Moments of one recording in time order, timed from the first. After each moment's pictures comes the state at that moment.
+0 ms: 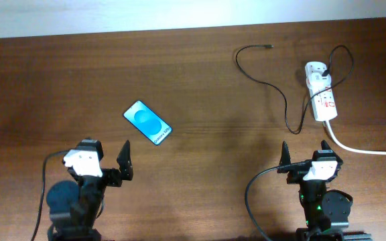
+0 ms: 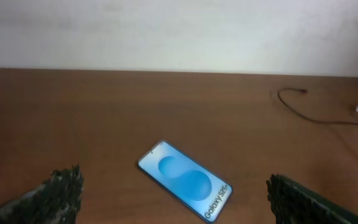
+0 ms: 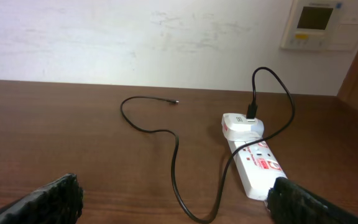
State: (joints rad) left arm 0.04 0.45 0.42 -0.25 0.21 -0.05; right arm -0.05 0.01 0.01 -0.07 0.00 -0.05
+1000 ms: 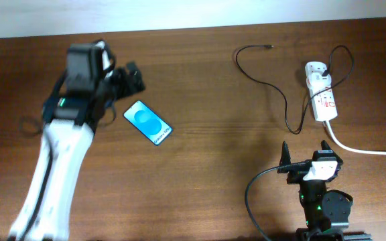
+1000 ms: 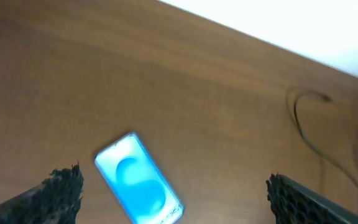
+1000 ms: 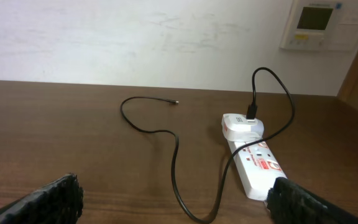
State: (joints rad) left arm -0.14 1.50 1.45 -0.74 0.04 -0.41; right arm -0.05 0.01 0.01 -0.07 0.00 -0.05
